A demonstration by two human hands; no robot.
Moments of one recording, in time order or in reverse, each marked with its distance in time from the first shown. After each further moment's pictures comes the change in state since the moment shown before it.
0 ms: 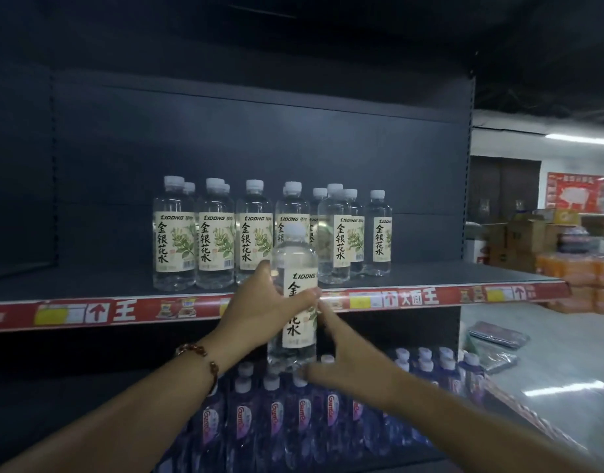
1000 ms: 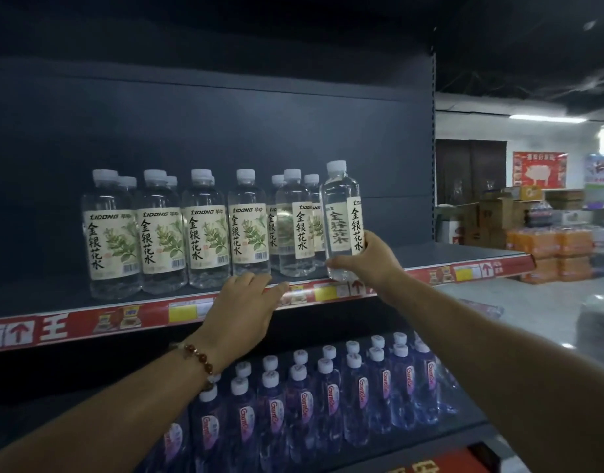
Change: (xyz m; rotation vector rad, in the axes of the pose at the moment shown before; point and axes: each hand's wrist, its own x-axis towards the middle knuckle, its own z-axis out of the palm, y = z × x) left_hand 0.054 -0.052 0.063 0.855 0.152 0.733; right_hand 0.083 0.067 -0.132 0.003 0.581 0.159
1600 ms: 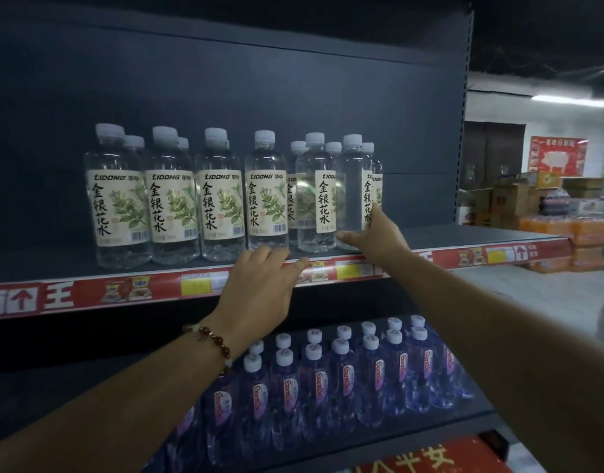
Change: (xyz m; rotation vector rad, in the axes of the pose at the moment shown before) left_hand -0.004 0.004 0.005 -0.020 0.082 -0.062; right_hand 0.028 0.003 0.034 -0.260 0.033 0.070
